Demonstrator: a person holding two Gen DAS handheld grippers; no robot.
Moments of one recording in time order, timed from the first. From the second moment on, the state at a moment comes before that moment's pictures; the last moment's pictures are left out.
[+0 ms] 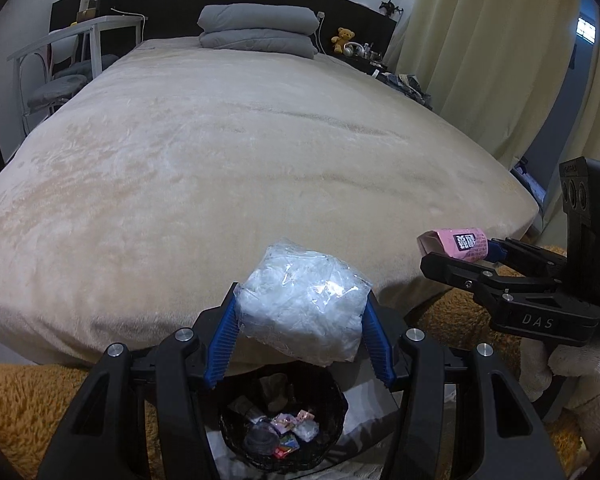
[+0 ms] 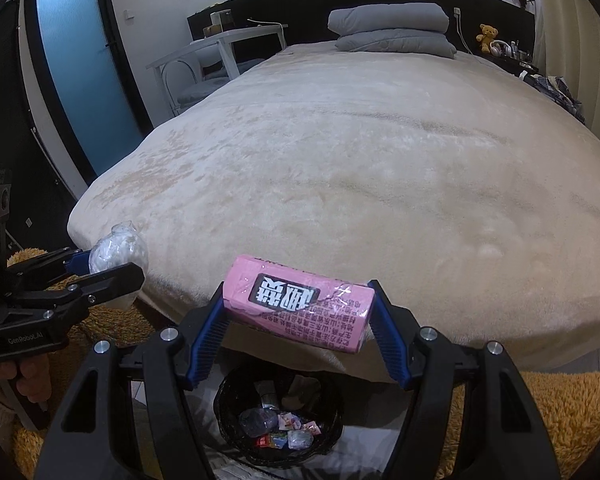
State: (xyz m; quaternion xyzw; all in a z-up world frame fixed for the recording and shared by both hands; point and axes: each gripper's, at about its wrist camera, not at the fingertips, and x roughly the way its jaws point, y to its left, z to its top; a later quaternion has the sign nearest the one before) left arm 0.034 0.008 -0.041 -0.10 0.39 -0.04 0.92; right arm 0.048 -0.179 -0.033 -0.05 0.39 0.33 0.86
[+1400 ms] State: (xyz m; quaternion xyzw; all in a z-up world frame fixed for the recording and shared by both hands) left arm 0.061 0.004 -0.195 -0.15 0.66 -0.04 0.74; right arm 0.068 -0.142 -0.178 -0.02 0.66 0.31 0.68
